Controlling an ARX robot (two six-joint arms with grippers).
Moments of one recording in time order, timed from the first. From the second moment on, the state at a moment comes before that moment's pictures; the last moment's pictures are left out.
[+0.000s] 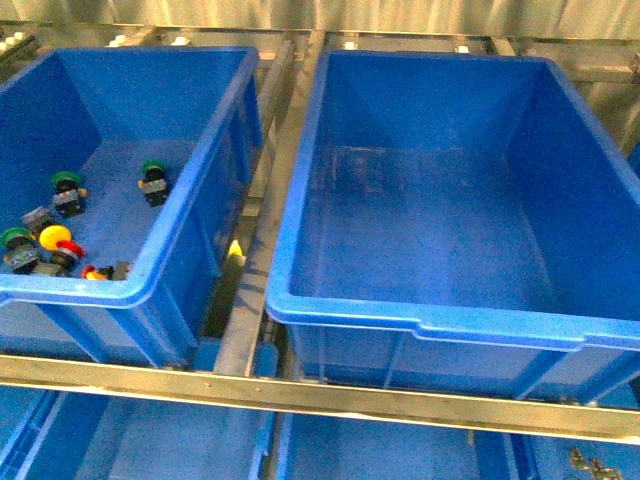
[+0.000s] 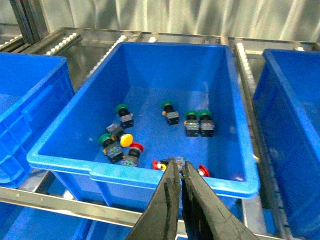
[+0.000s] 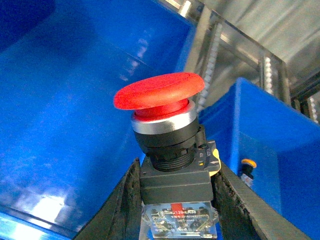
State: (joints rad) left arm -0.01 0.64 0.02 0.62 -0.01 -0.01; right arm -0.02 1.08 0.51 0.30 0.03 -0.54
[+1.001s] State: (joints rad) left arm 0.00 0.13 0.02 0.12 0.00 -0.01; right arm 0.08 1.12 0.50 0.33 0.04 -0.51
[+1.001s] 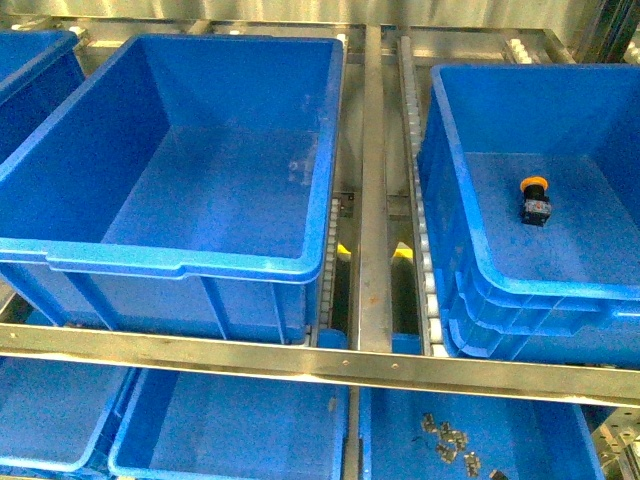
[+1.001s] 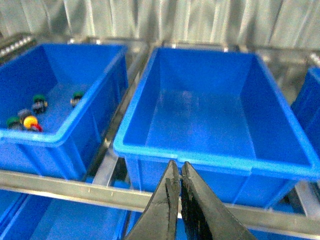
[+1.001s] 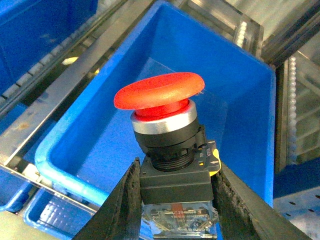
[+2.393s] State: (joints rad) left arm 0.00 0.01 0.02 0.00 0.00 -0.01; right arm -0.02 2.65 2.18 -0.10 0.37 0.05
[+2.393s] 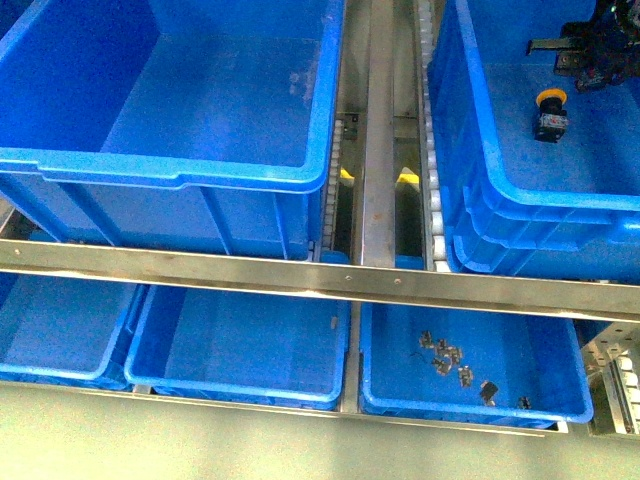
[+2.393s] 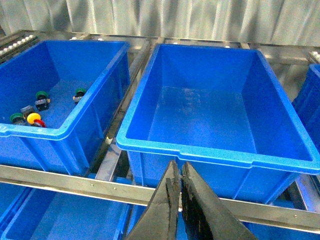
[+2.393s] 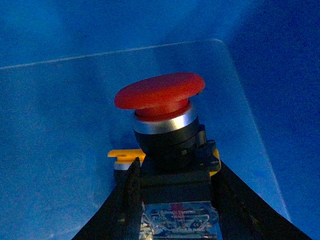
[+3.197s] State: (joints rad) left arm 0.00 0.01 0.02 0.00 0.00 -0.01; right arm -0.08 1.75 0.96 0.38 0.17 0.05
